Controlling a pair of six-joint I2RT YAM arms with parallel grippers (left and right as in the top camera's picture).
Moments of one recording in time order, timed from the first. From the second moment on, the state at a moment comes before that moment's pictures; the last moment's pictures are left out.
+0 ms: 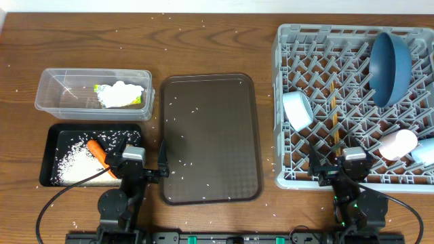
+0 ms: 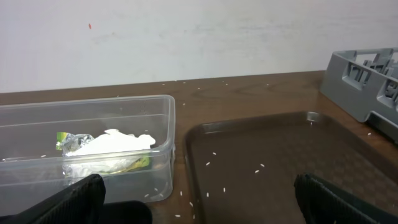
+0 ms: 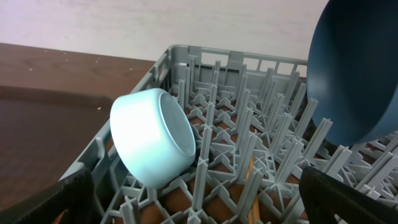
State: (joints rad) left arm -0.07 0.01 0.03 -0.13 0.07 0.01; right arm 0.00 0.01 0.07 -0.21 -0.10 -0.07
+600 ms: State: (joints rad) left arm -0.07 0.01 0.03 -0.13 0.07 0.01; right arm 0.00 0.01 0.07 -0.21 -0.10 -0.07
